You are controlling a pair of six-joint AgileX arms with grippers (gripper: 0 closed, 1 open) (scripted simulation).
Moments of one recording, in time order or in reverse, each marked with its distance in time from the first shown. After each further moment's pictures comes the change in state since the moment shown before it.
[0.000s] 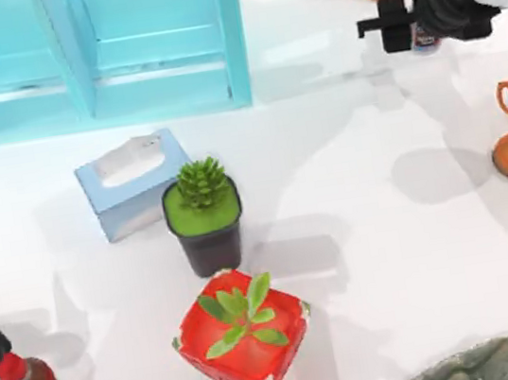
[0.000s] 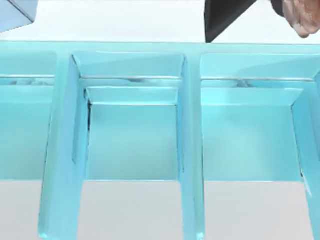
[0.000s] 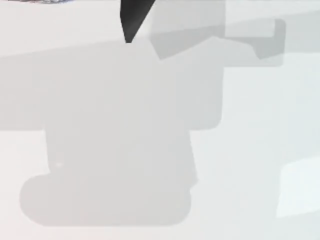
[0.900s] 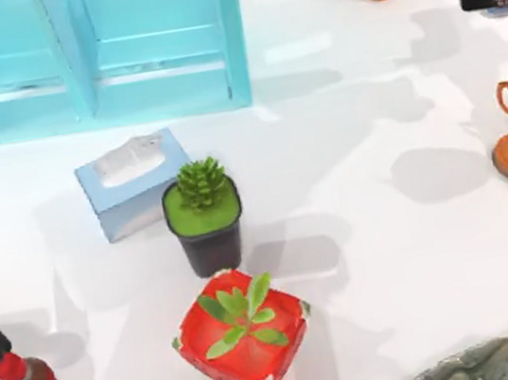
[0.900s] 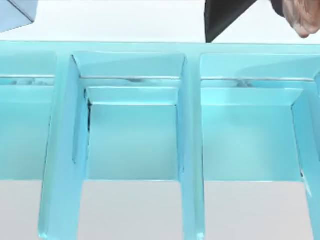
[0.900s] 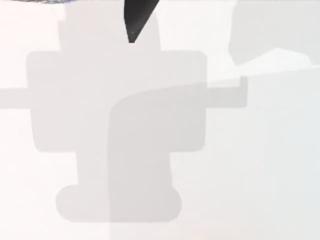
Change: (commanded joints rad) left arm 0.000 0.000 0.000 0.000 0.000 0.000; right arm -0.143 -0.203 -0.075 -0.131 -0.093 -0.110
